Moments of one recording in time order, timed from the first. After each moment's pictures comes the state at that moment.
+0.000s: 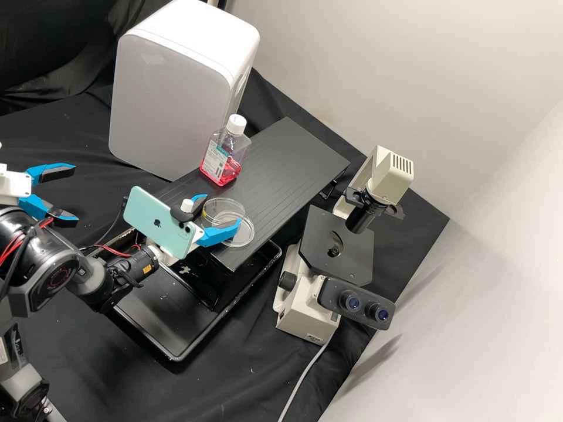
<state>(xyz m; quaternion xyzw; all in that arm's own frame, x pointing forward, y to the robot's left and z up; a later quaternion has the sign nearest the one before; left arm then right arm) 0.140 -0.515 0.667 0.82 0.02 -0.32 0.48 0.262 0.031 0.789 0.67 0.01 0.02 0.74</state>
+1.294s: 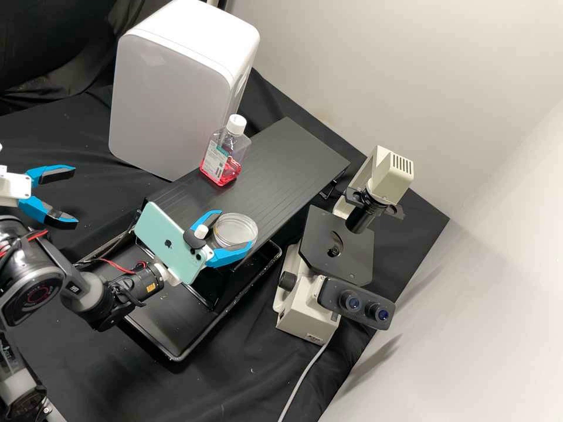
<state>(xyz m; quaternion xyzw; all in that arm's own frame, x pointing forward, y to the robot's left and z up) 0.139 -0.514 0.665 0.82 0.02 -0.32 0.47 0.244 0.007 0.817 0.71 -0.04 0.02 0.70</state>
